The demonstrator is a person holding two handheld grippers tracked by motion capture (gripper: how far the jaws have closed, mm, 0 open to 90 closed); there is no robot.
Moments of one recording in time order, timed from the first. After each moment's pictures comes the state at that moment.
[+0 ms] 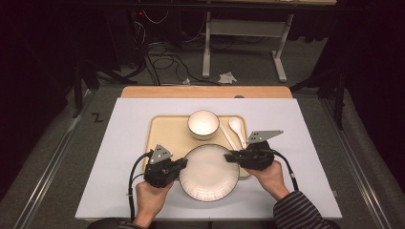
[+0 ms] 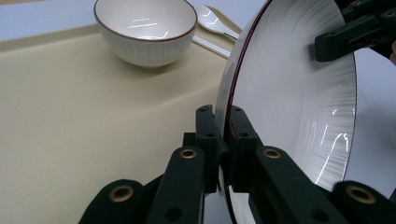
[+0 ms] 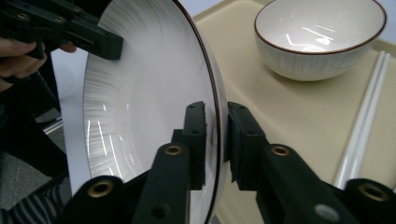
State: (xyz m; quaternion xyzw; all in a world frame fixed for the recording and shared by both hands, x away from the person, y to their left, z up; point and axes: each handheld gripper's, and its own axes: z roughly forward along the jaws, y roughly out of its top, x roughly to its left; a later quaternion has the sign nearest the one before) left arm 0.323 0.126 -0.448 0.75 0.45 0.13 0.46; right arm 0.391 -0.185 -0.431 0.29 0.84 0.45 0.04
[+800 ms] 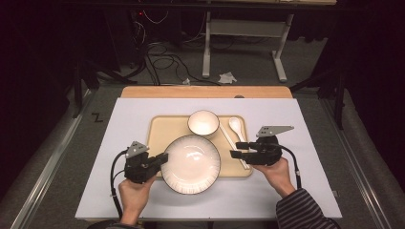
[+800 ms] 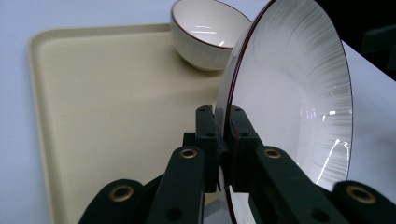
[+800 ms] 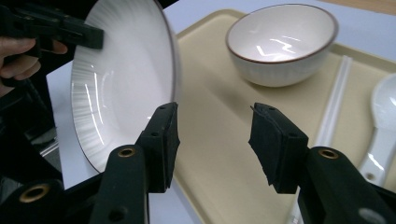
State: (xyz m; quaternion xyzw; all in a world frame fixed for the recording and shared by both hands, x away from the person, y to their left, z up) left arm 0.317 0.143 -0.443 0.75 0.47 0.13 0.45; right arm 0.398 -0.166 -0.434 0.27 0.85 0.45 0.00
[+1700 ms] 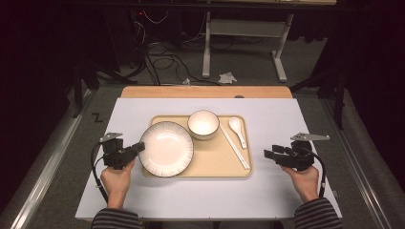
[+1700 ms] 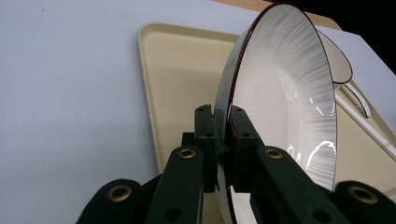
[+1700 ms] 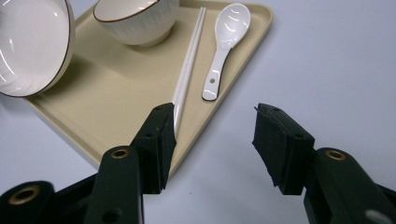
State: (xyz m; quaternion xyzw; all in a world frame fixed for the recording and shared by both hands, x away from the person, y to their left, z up) left arm 0.338 0.237 -0.447 0.65 0.59 0.14 0.46; right arm 0.413 -0.255 -0.438 0.40 0.79 0.46 0.07
